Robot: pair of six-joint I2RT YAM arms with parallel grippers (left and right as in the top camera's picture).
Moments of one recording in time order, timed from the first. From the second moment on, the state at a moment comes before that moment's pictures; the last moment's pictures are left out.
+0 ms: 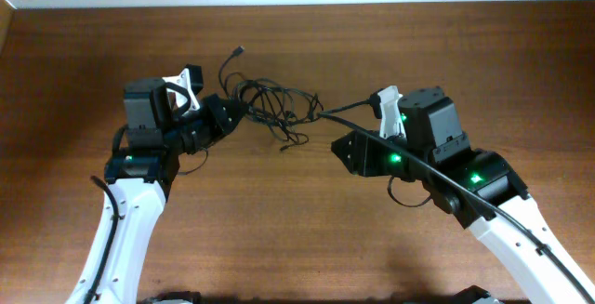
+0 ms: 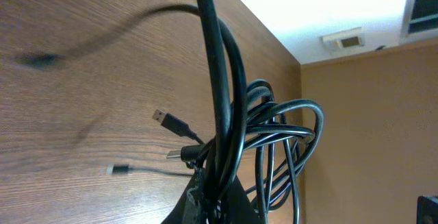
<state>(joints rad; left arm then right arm) 0.03 1.30 0.93 -0.29 0.71 -0.67 0.47 1.21 1.13 -0.70 -0.39 0.53</state>
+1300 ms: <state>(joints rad) -0.12 1.30 0.93 -0.20 1.05 -0.28 0.47 1.21 1.14 -0.61 -0.45 0.17</state>
